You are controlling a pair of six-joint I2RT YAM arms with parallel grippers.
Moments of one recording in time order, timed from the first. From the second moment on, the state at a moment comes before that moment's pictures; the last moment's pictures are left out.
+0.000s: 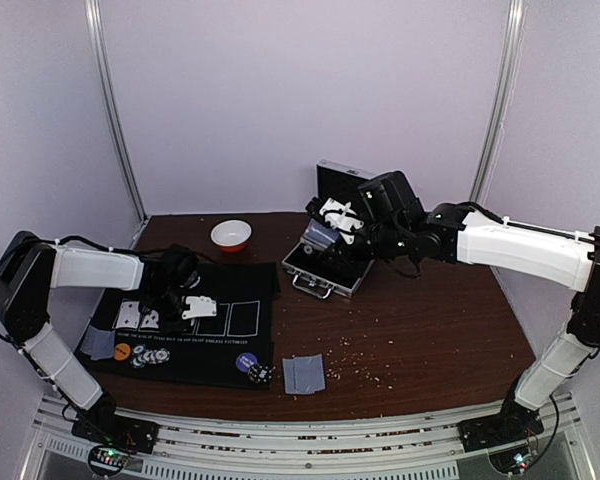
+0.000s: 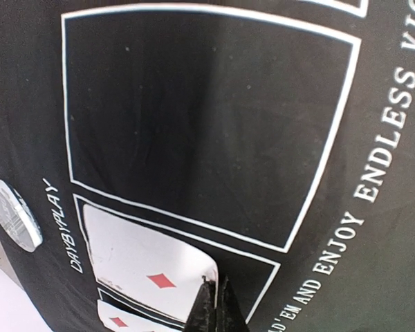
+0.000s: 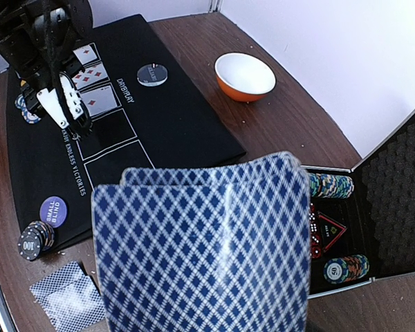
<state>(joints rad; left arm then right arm) -0.46 1.60 0.86 -0.58 -0.15 0.94 0.83 1.59 1.35 -0.38 -0.03 -0.26</state>
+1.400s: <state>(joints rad) -0.46 1.56 0.85 -0.59 -0.07 0.97 0.83 1.56 1.32 -0.38 -0.01 -0.26</state>
